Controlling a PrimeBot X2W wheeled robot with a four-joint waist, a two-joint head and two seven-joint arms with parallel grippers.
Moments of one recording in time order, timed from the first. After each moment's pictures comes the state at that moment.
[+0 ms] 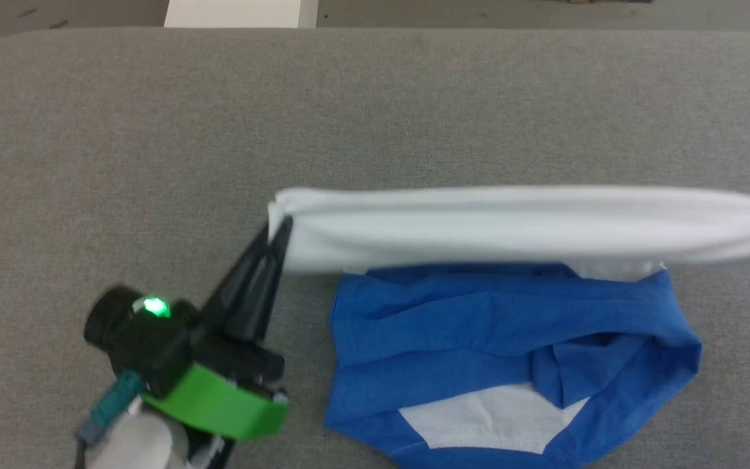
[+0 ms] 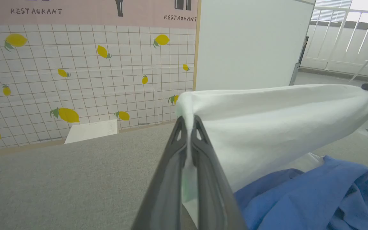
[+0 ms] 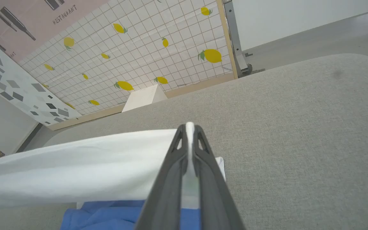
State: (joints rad) left arm -0.19 0.45 -0.45 -0.30 -0.44 0.06 -0.19; right arm -0.10 -0.09 -0.38 -0.43 0.60 0.13 0.60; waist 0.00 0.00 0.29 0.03
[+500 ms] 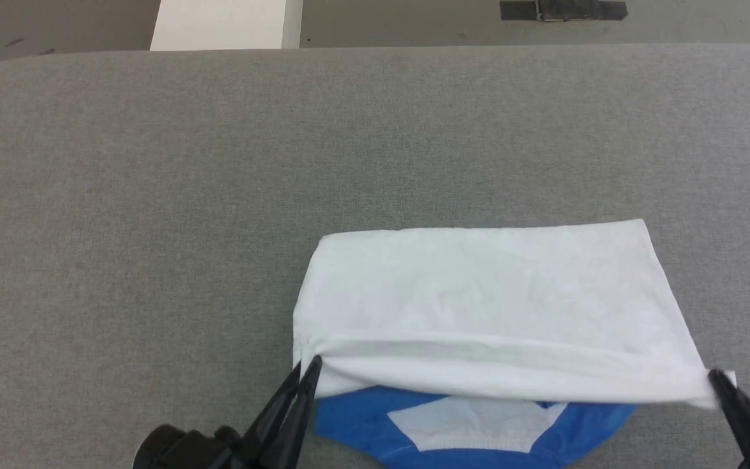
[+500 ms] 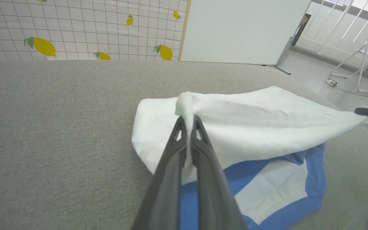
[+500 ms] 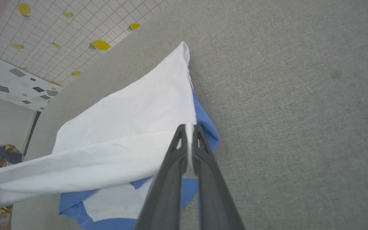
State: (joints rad) left arm 0.14 0.39 -0.51 -0.28 -0.40 0.06 -0.25; right arm 0.31 -0.05 -0.33 -0.40 0.73 0.13 0.53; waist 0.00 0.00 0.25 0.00
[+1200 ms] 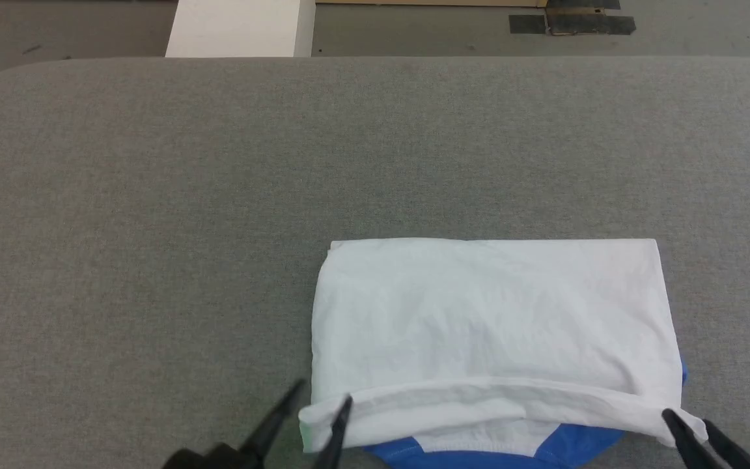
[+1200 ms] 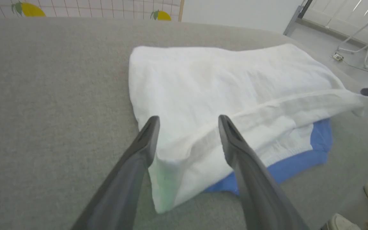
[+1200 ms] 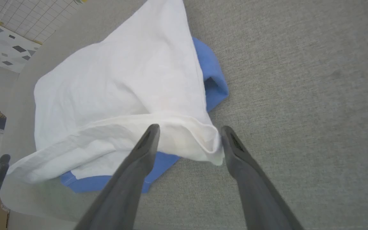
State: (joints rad) left arm 0.18 0.27 -0.47 -0.07 -0.29 -0.06 -0.26; right arm 0.39 -0.09 -0.24 -0.33 0.66 0.13 0.53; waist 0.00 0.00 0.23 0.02
